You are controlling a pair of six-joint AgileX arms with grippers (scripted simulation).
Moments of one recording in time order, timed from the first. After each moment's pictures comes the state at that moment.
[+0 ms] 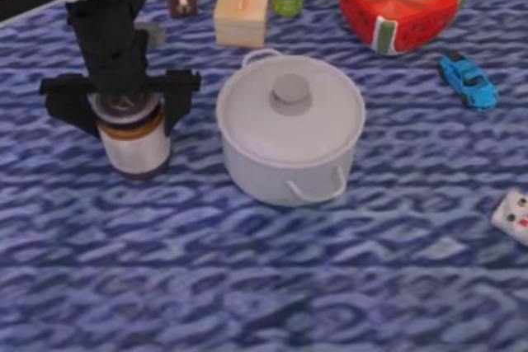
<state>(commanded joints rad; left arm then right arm) -0.28 2.21 1.78 -1.14 0.01 -0.28 0.00 0.00 0.00 0.00 0.00 0.00</state>
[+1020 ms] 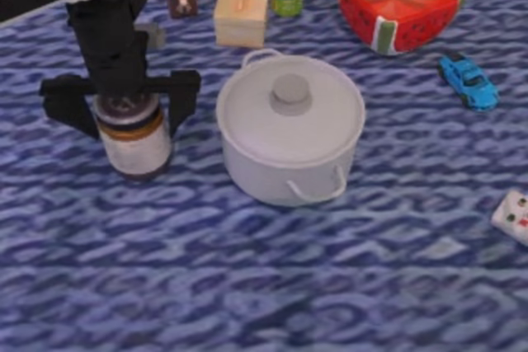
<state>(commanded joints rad) -0.28 2.21 1.78 -1.14 0.01 -0.28 0.00 0.00 0.00 0.00 0.00 0.00</state>
